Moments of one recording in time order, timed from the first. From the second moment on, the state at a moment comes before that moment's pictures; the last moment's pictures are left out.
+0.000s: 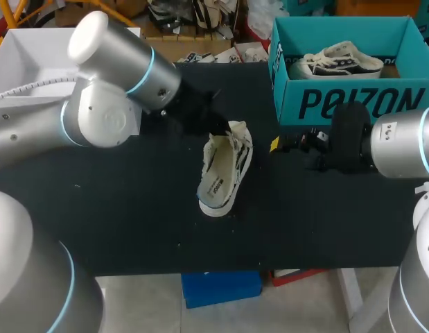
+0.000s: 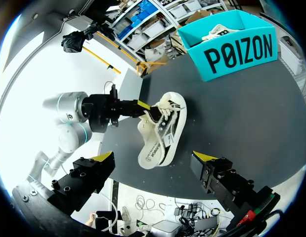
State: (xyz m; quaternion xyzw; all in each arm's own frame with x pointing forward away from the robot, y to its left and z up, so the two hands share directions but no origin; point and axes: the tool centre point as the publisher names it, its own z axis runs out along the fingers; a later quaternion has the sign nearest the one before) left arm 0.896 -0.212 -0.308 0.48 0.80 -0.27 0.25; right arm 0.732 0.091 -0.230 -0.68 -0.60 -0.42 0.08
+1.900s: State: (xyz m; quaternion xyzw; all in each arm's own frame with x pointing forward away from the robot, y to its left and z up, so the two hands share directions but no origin) left arm 0.755 -0.111 -0.301 0.62 0.66 -0.34 0.26; right arm 0.732 0.091 -0.230 -0.68 -0.60 -0.42 0.08
